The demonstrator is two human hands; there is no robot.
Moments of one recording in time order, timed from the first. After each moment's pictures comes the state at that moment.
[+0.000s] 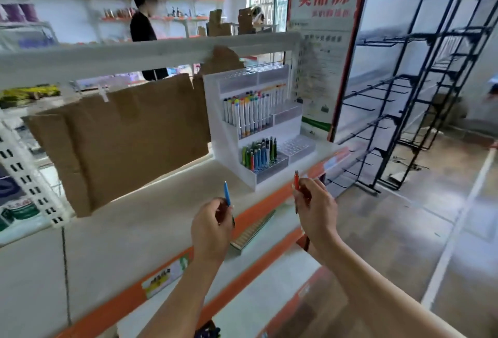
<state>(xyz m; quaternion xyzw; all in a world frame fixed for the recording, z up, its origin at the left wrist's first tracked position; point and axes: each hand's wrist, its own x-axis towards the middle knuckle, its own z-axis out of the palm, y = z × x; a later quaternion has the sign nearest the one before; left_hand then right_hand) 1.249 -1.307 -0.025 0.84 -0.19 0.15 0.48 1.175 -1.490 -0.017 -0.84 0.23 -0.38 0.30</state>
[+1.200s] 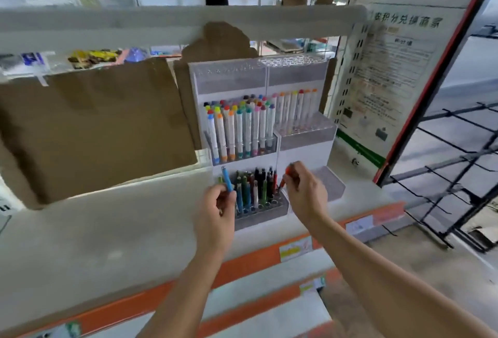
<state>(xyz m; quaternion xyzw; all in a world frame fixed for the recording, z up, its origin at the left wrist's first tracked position) 1.376 -1.496 -0.051 0.82 -0.05 0.19 0.53 1.390 -1.679 -0.031 -0.92 0.06 -0.25 0.30</state>
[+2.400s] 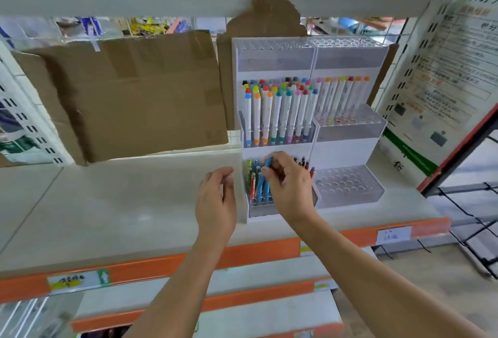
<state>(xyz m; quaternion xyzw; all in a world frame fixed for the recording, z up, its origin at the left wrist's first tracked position) 1.372 -1.468 -0.058 0.83 0.03 0.29 0.47 1.386 -1.606 -0.019 -0.85 -0.12 -0.23 0.46</state>
